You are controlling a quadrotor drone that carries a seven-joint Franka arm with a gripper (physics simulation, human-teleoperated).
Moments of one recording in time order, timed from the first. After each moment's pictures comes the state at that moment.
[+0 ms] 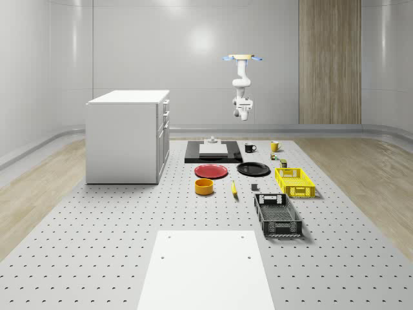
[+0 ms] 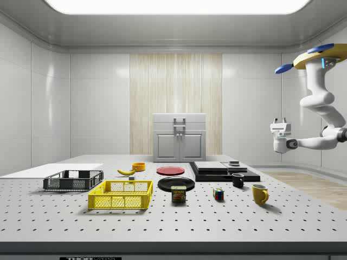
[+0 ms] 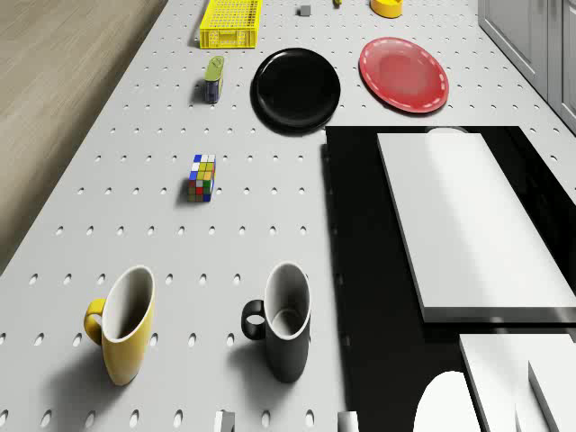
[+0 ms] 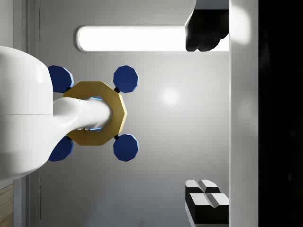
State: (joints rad) arm 0.00 -0.79 0.00 -2.34 0.00 1.55 0.79
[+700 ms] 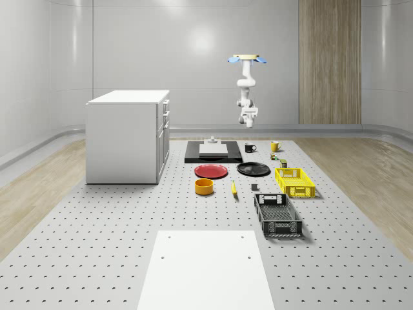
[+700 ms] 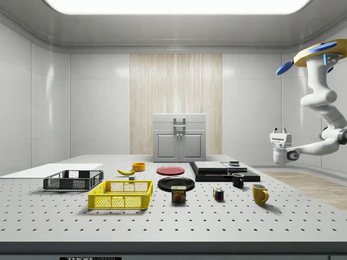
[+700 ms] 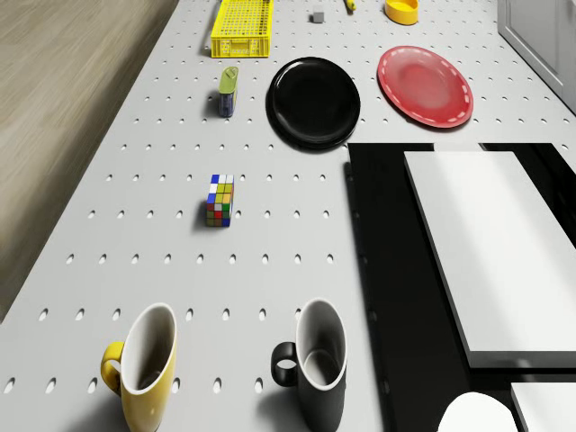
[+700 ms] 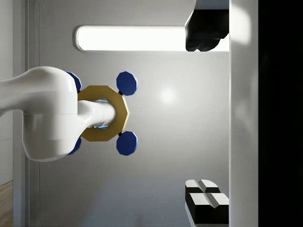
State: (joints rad) arm -0.01 -0.72 0.00 -2.08 0.00 1.38 0.78
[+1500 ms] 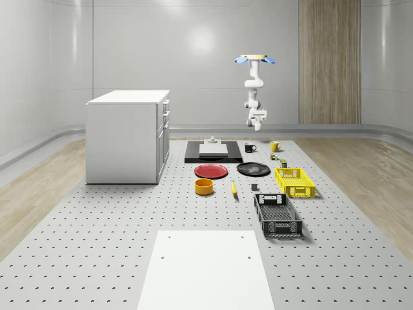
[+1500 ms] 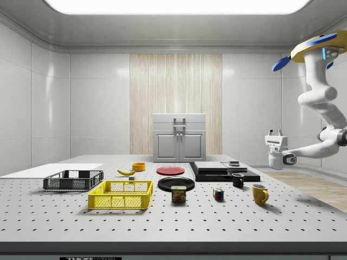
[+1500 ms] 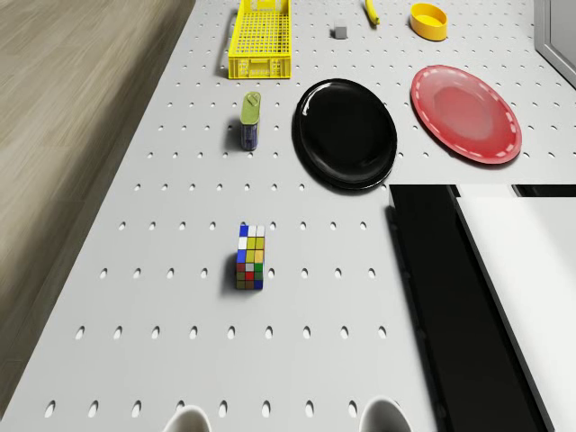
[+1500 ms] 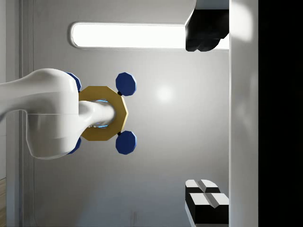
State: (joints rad) arm -0.01 -0.70 0.00 -2.04 0.00 1.36 0.78
